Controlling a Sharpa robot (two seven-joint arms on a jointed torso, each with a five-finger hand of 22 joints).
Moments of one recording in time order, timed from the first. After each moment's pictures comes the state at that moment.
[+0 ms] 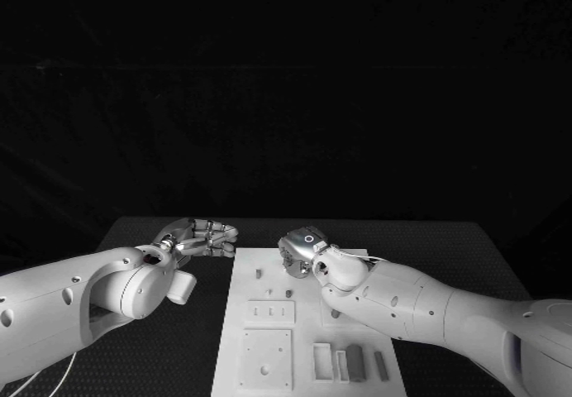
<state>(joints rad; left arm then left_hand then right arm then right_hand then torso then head) 1.37 -0.83 -0.18 1.47 -0.09 -0.33 0.14 1.57 -0.04 0.02 0.29 0.05 0.71 0.19 0.34 0.44 0.99 0.17 0.17 0.12 0.91 0.13 0.42 0.57 0.05 0.93 0.03 0.18 0.61 1.14 -0.33 -0.07 0.90 -1.90 -0.49 -0.15 1.23 -0.11 0.64 -0.20 0.06 1.02 0.11 0.37 0.55 1.31 0.06 0.13 0.11 1.29 -0.06 1.09 0.78 0.18 1.21 -0.02 0.76 1.31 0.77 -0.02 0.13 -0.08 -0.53</state>
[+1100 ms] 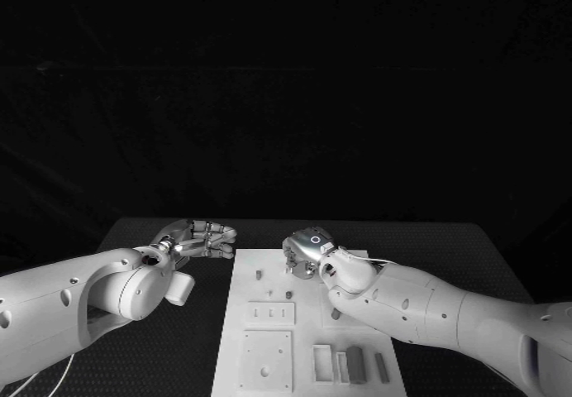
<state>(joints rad) 1.38 -0.84 -0.18 1.47 -0.09 -0.33 0.14 1.57 -0.04 0.02 0.29 0.05 0.72 0.19 0.33 0.44 0.99 0.17 0.16 0.12 0.91 0.12 0.42 0.57 0.04 0.93 0.03 0.18 0.61 1.14 -0.38 -0.07 0.97 -1.89 -0.53 -0.15 1.23 -0.10 0.65 -0.20 0.06 1.02 0.11 0.35 0.58 1.31 0.06 0.12 0.11 1.29 -0.07 1.12 0.77 0.18 1.20 -0.02 0.80 1.31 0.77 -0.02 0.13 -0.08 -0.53</state>
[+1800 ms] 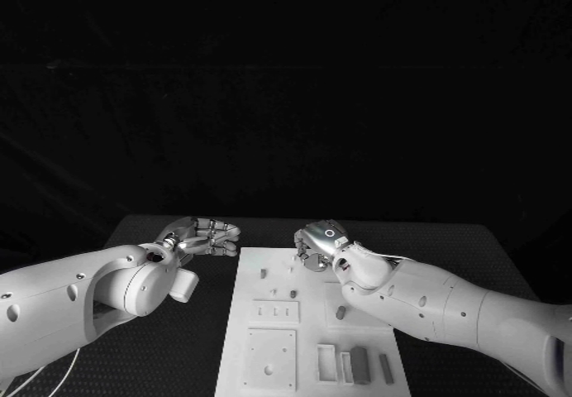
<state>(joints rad) 1.38 -0.84 -0.18 1.47 -0.09 -0.33 0.14 1.57 -0.04 0.02 0.29 0.05 0.72 0.19 0.33 0.44 0.99 0.17 0.16 0.12 0.91 0.13 0.41 0.57 0.04 0.93 0.03 0.18 0.61 1.16 -0.42 -0.06 0.99 -1.90 -0.57 -0.16 1.22 -0.11 0.65 -0.20 0.06 1.02 0.11 0.35 0.58 1.31 0.06 0.12 0.11 1.29 -0.06 1.13 0.77 0.18 1.21 -0.02 0.80 1.31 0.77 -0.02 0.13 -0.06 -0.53</state>
